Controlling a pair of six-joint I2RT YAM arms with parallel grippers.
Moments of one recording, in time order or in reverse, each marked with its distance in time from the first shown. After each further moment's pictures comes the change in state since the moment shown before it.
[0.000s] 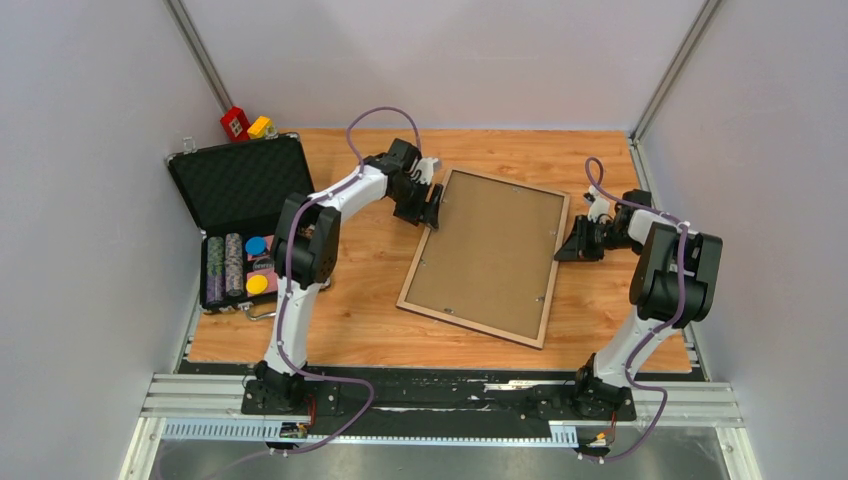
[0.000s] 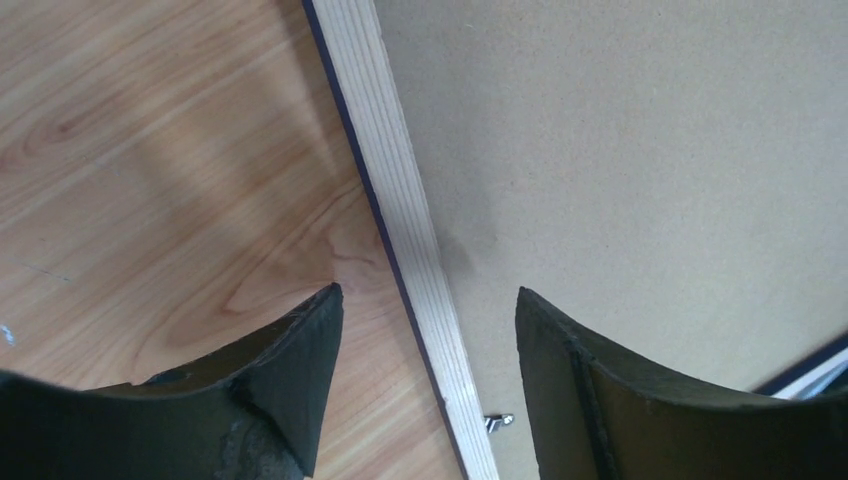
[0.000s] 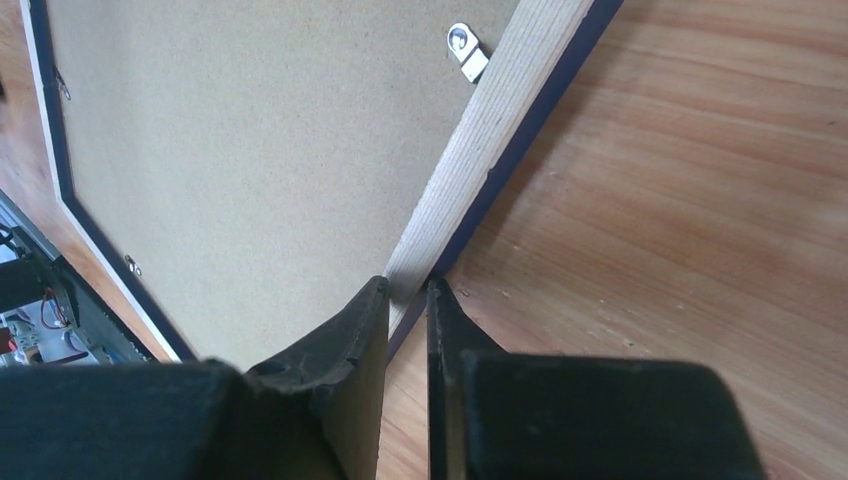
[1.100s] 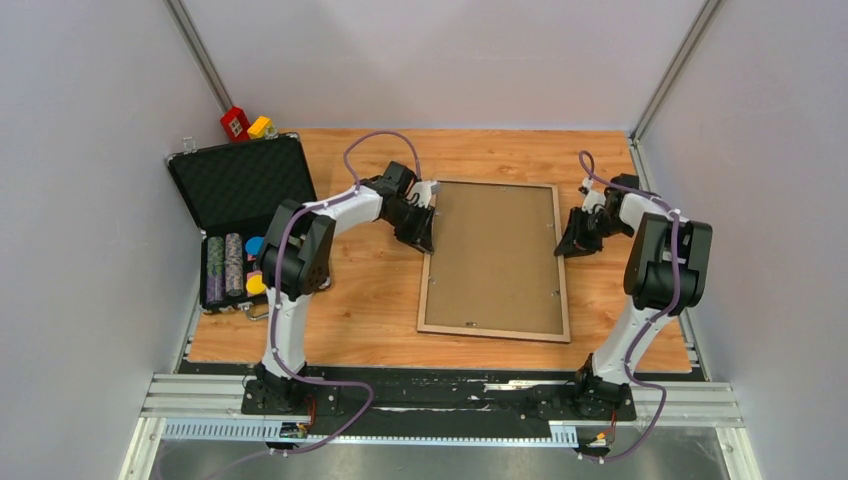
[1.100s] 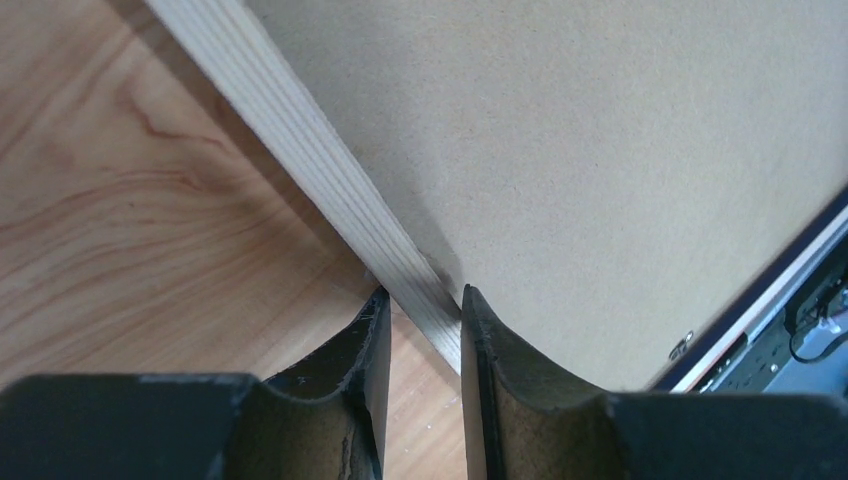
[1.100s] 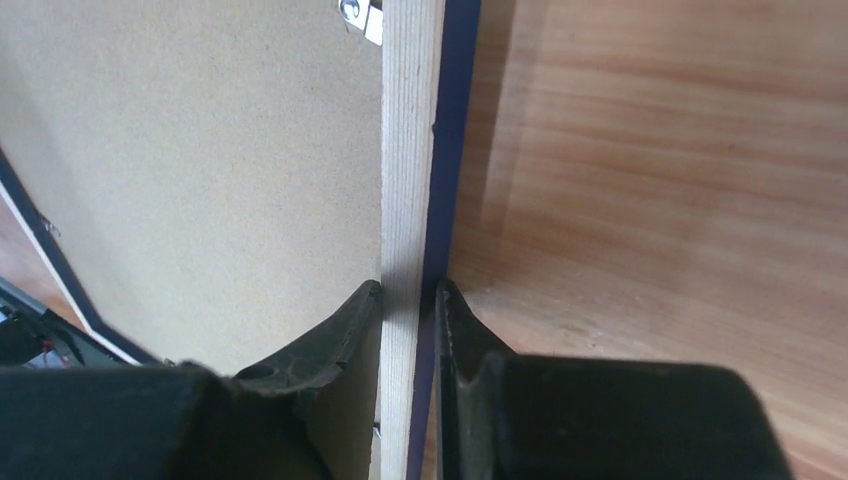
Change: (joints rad) left arm -0.029 -0.137 -0.311 0.150 0.129 -0.023; right arm 0.063 0.075 0.153 -0.117 0.196 0.152
